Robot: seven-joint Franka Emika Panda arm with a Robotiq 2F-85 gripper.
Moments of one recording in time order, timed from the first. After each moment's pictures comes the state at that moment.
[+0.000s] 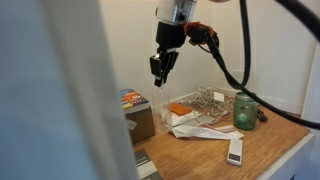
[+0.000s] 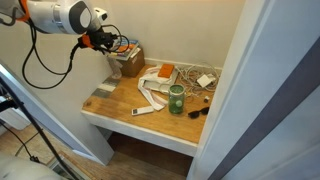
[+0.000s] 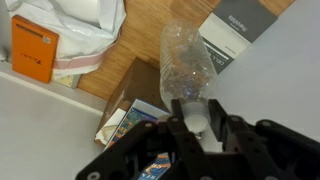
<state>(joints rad) 0.27 -0.01 0.19 -2.16 0.08 2.55 -0.34</state>
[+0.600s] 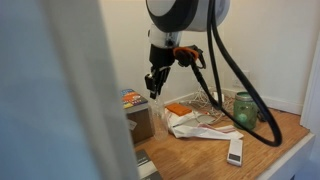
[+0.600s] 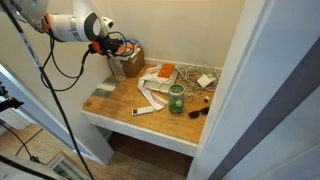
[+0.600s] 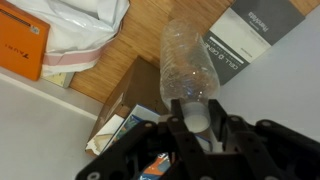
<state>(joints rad) 0.26 0.17 0.20 -2.06 0.00 2.61 -0.33</state>
